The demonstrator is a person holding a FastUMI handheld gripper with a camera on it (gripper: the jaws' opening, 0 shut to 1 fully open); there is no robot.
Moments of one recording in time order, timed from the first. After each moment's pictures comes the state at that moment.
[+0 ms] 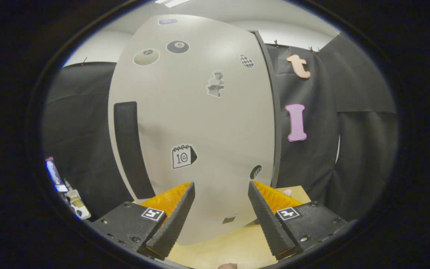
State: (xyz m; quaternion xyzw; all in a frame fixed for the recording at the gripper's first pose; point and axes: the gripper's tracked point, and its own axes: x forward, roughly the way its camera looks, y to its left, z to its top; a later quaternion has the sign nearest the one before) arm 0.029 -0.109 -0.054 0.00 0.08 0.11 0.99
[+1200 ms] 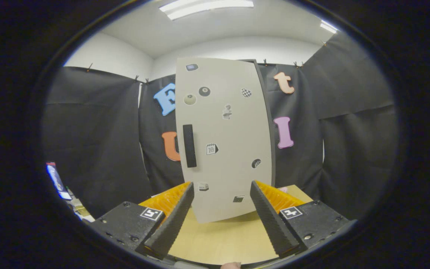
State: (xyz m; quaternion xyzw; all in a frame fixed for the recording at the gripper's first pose) arm -0.131 -0.048 -0.053 0.02 -0.01 0.08 1.00
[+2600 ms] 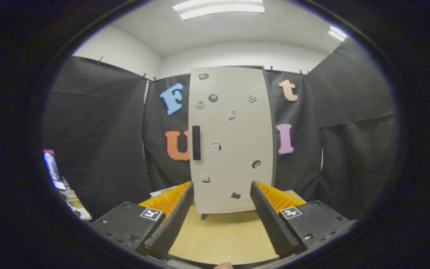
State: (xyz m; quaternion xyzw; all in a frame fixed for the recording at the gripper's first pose) arm -0.125 -0.040 -0.067 -0.01 -0.01 0.07 1.00
